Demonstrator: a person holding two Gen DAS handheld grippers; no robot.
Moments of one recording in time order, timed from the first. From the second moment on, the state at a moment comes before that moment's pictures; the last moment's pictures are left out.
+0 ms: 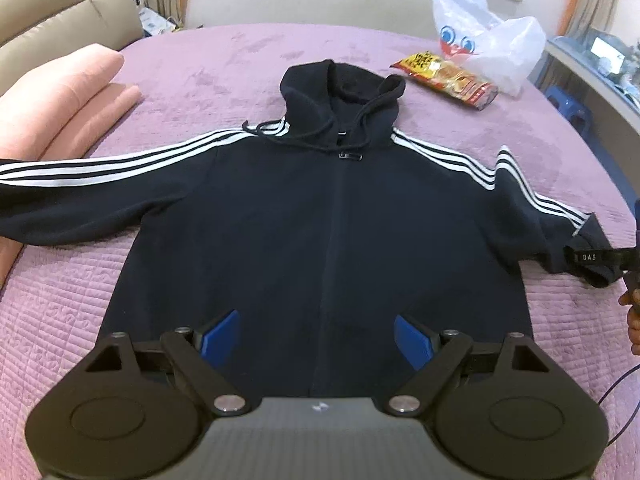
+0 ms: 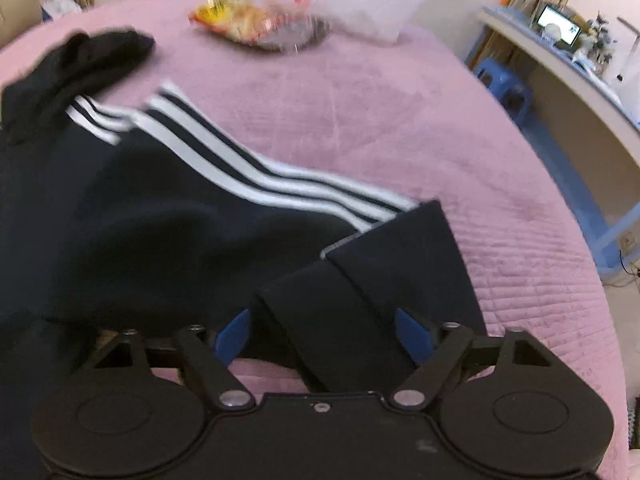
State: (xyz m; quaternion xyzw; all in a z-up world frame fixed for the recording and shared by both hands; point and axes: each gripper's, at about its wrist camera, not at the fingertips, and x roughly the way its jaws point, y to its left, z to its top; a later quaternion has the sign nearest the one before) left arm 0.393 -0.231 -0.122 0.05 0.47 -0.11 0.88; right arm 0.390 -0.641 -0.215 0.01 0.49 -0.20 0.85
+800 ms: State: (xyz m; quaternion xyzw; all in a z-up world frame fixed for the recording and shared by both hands) left arm 0.408 -0.267 -0.141 0.04 0.49 -0.12 0.86; right arm 0.298 -0.795 -0.125 0.10 0.36 -0.50 0.78
